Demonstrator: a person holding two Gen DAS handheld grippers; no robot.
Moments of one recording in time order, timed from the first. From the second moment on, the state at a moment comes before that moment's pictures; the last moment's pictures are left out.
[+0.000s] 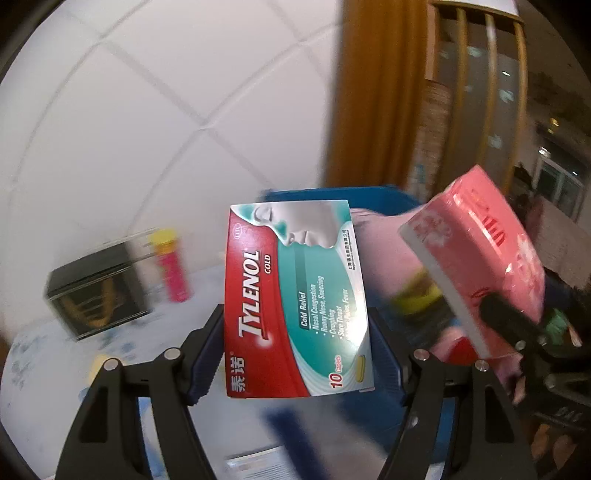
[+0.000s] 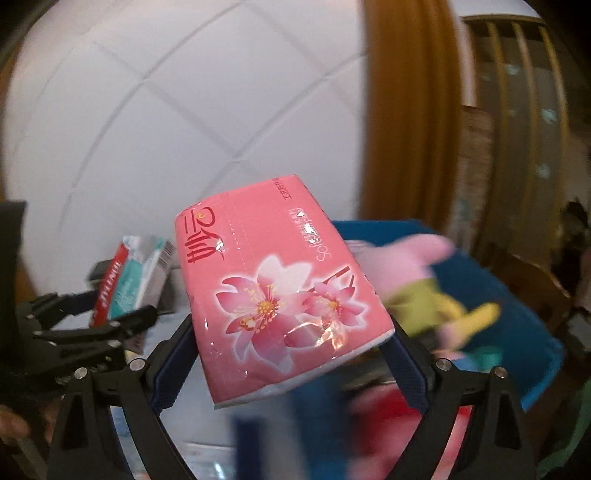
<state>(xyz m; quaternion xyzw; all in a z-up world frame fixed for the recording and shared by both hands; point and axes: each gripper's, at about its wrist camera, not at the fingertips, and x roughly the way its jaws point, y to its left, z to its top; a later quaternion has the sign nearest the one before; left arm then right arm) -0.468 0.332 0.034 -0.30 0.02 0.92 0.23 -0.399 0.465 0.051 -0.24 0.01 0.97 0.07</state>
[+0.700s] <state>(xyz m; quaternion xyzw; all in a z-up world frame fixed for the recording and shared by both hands) -0.461 0.482 -0.012 -0.35 0.09 0.89 0.26 -0.372 0.661 -0.003 -0.28 0.11 0.95 0.13</state>
